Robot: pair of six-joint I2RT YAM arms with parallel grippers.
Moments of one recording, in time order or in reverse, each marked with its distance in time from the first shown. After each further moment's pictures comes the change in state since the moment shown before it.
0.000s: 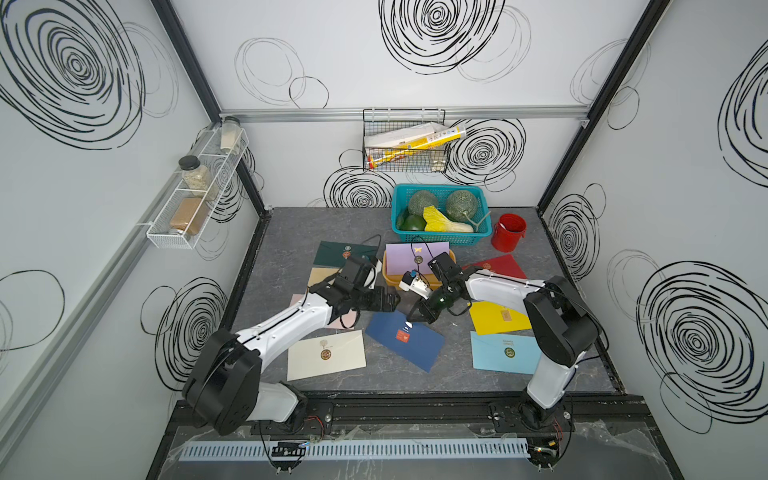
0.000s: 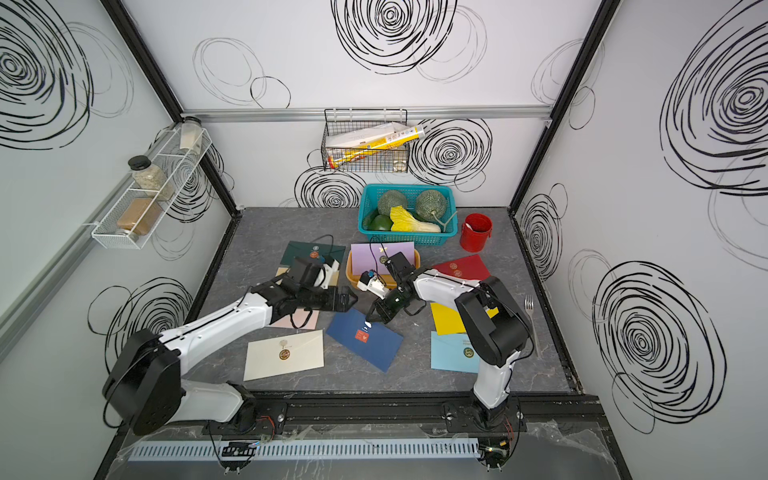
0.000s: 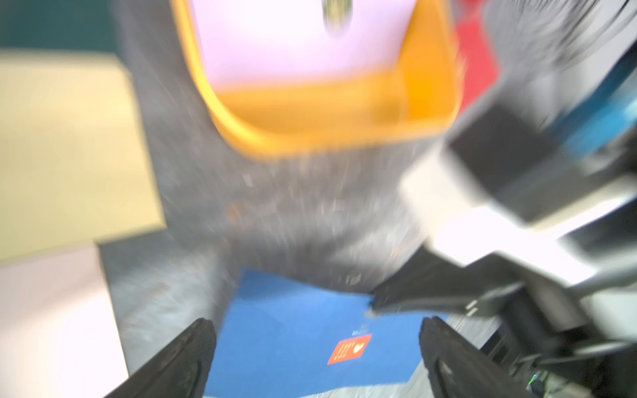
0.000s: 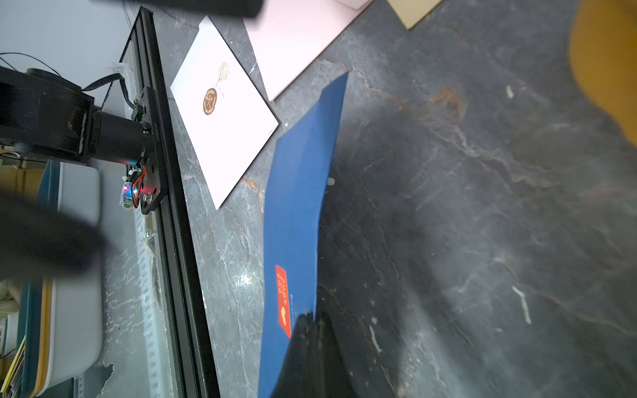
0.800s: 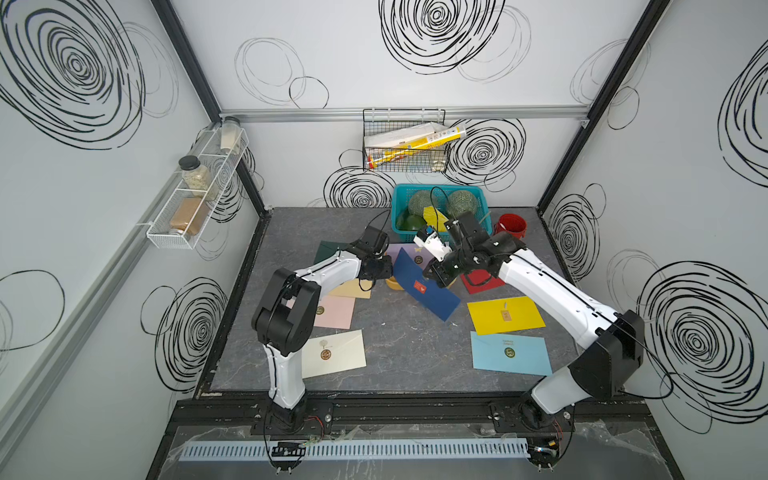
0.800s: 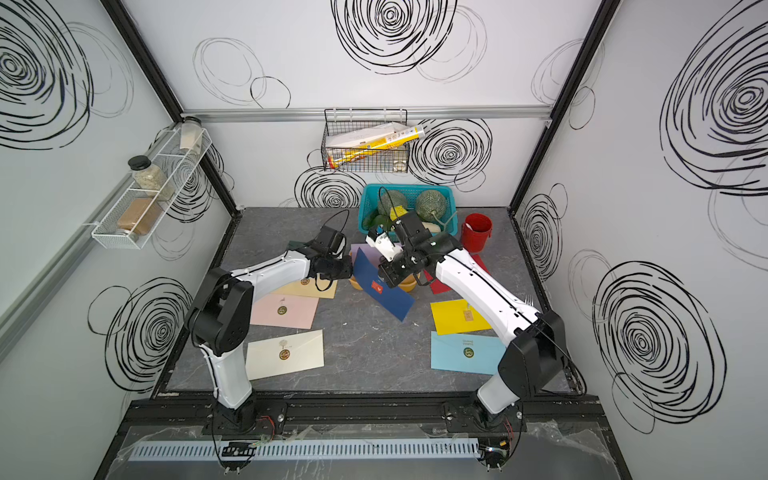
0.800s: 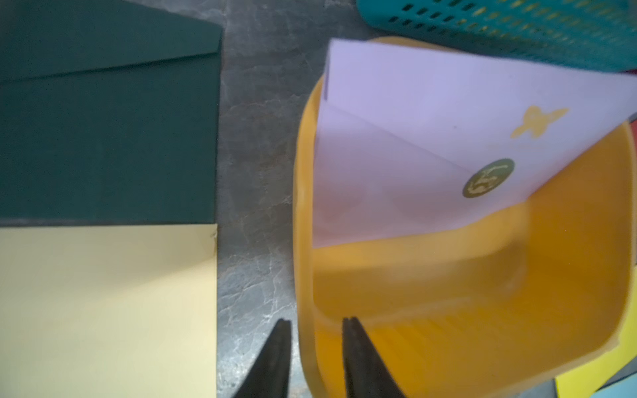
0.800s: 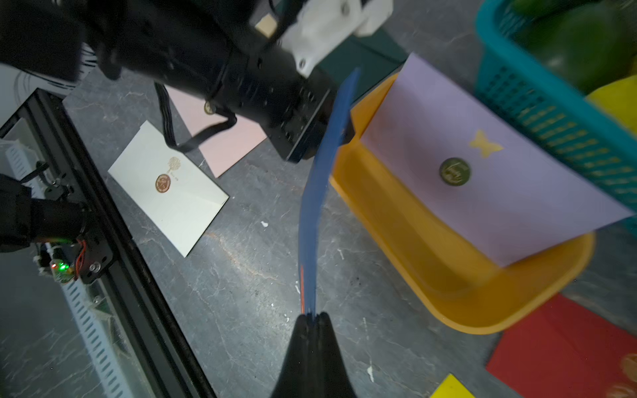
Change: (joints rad) left arm 0.032 0.567 0.426 -0.069 -0.127 0.010; right arm -0.015 -0.228 0.446 -0.402 0.457 0.079
